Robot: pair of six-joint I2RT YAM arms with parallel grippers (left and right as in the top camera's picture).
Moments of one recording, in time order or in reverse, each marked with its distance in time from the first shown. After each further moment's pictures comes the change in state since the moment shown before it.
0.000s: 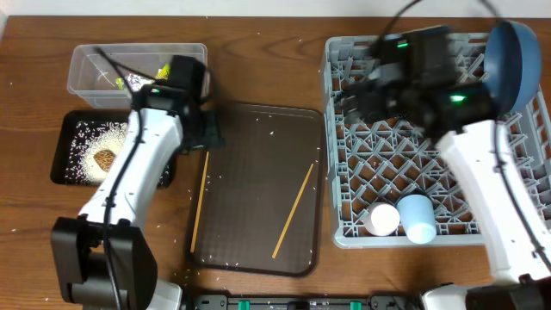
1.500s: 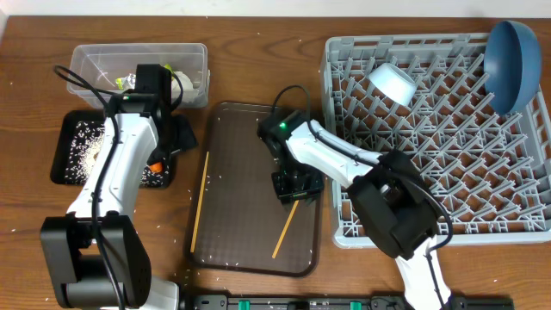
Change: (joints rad) left arm 0.143 0.000 -0.097 0.068 -0.023 -0.064; right arm 0.414 0.634 0.026 -0.292 -0.005 0.363
